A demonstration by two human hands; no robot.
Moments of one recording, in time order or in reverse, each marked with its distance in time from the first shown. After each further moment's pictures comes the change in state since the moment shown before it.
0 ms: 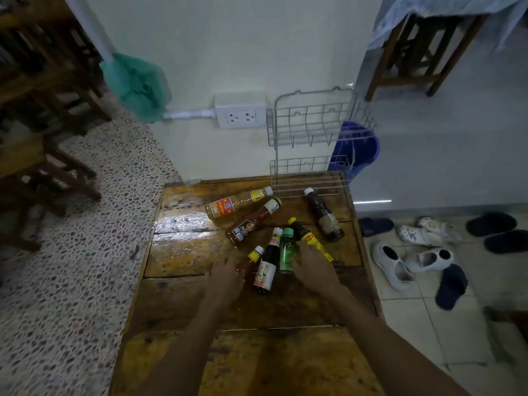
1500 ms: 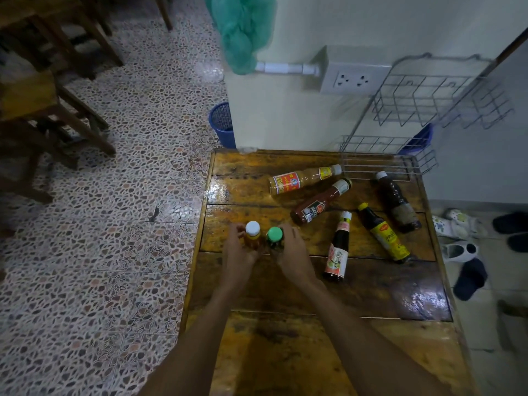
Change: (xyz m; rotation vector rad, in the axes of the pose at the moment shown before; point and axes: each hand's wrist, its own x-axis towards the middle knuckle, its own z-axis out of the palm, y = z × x) left_hand 0.029 -0.153 -0.032 -0.894 0.233 0.030; right_hand 0.036 -0.195 0.142 0.268 0.037 0.007
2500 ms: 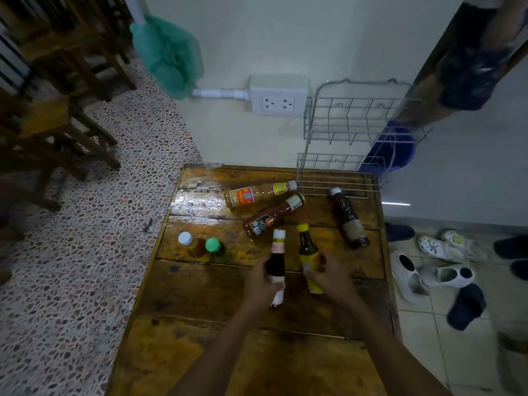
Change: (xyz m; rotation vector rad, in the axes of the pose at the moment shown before) left_hand -0.061 0.062 0.182 0.025 -0.208 -0.292; right_hand -0.022 0.158 -0.189 0.058 -0.065 0.108
